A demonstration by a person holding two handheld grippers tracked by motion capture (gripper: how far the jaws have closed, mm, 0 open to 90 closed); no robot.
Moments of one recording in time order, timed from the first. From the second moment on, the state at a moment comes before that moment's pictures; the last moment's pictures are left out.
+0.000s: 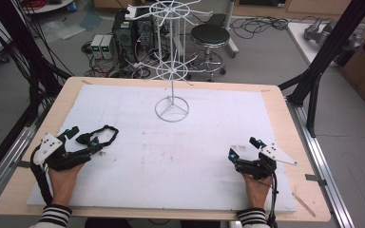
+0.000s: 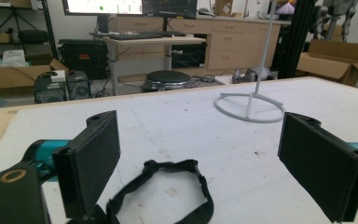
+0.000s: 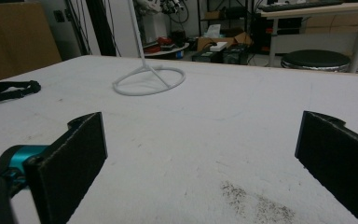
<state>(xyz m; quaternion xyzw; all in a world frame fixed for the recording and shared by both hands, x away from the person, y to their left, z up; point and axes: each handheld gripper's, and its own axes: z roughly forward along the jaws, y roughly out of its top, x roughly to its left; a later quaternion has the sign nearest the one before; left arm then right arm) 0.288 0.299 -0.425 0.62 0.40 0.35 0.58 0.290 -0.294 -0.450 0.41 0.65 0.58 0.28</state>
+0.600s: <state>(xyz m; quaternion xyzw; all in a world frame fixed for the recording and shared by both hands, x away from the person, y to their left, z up) 0.321 0.314 -0.385 0.72 0.40 0.31 0.48 0.290 -0.294 -0.450 0.41 0.65 0.58 0.27</state>
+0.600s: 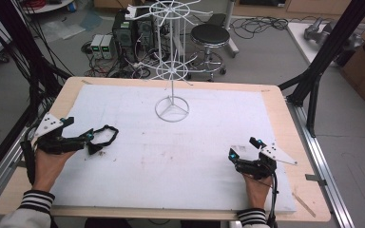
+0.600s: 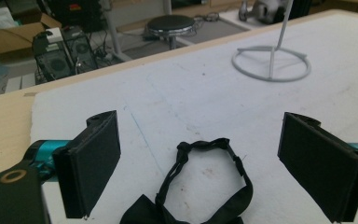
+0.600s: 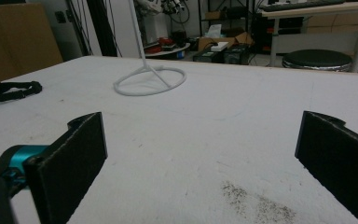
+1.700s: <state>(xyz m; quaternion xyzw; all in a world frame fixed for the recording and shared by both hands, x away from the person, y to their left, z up) 0.388 0.312 -0.399 0.85 0.40 0.18 0.27 0.290 -0.294 -0.450 0.41 0.65 0.58 0.27</state>
